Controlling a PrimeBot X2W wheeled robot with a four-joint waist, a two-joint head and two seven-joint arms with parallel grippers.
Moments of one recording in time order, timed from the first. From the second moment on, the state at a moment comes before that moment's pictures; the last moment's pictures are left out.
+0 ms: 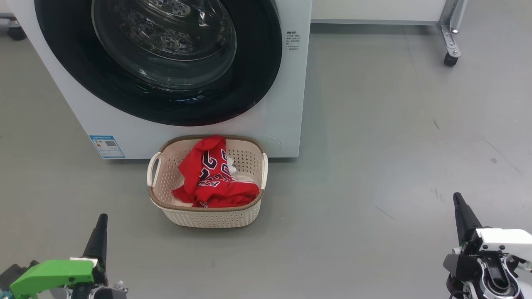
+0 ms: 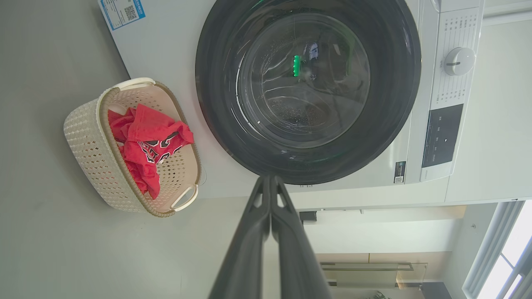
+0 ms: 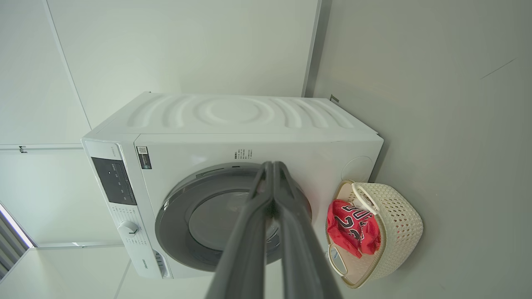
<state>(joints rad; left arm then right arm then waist) -0.06 0.04 0.06 0.28 -1.61 -0.12 0.10 -0.06 -0.05 -0.12 0.27 1.61 0.12 0.10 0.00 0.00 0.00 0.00</state>
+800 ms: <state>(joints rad) -0.06 0.04 0.06 0.28 -1.61 -0.12 0.10 -0.06 -0.05 -0.12 0.27 1.61 0.12 0.10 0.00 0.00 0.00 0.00</state>
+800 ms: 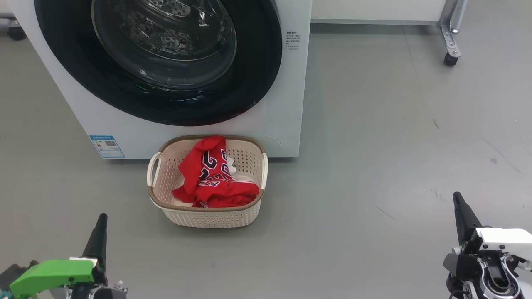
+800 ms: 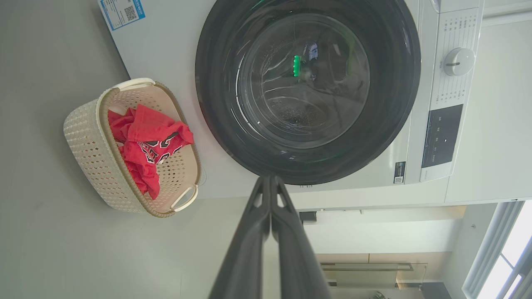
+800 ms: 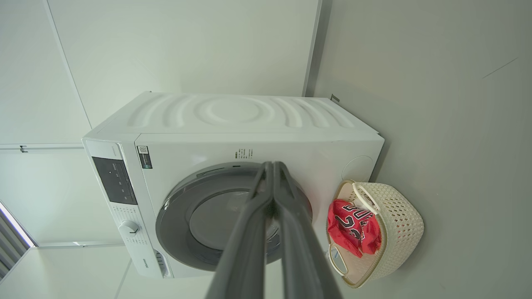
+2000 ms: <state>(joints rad) -0.06 0.04 0.06 0.28 -1.61 -0.12 0.10 -0.06 -0.05 -0.12 0.27 1.61 0.12 0.10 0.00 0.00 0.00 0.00</state>
